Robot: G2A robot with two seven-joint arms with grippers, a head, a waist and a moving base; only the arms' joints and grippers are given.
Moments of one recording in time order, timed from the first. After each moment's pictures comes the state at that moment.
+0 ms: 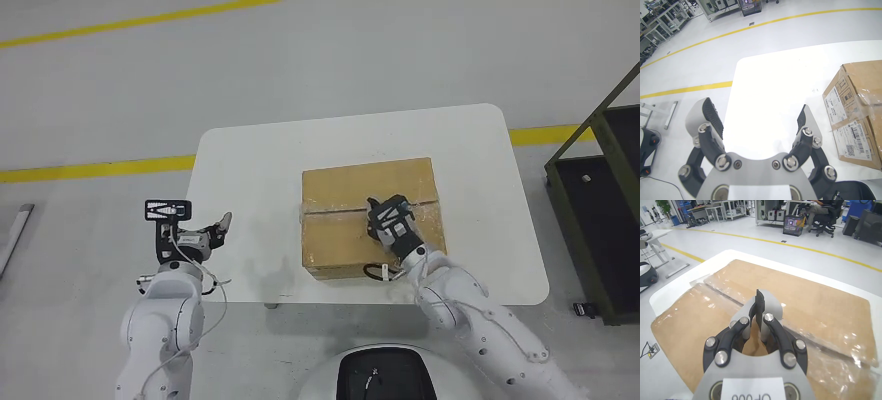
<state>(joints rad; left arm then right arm) 1.33 -1.16 -1.58 -1.99 1.39 0.04 -0.64 -1.17 -1.32 1.04 -1.63 -1.29 0.06 0.12</state>
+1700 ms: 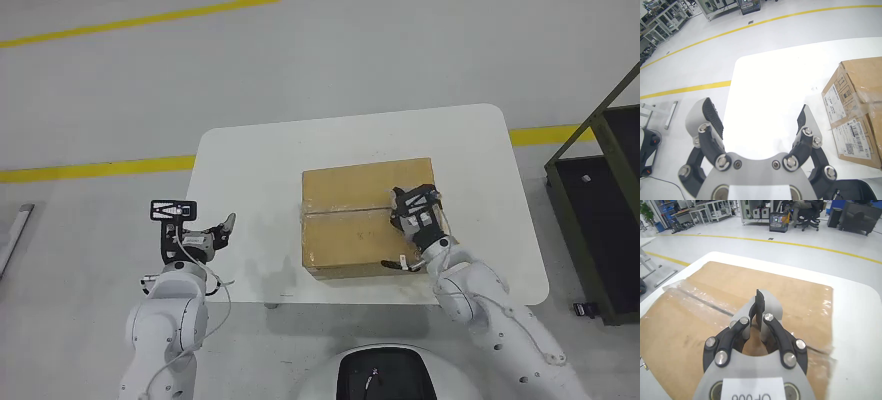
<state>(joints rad) 1.33 -1.17 -1.57 -2.00 1.42 0.03 -0.64 -1.22 -1.34 1.19 -1.67 -1.29 0.04 0.15</state>
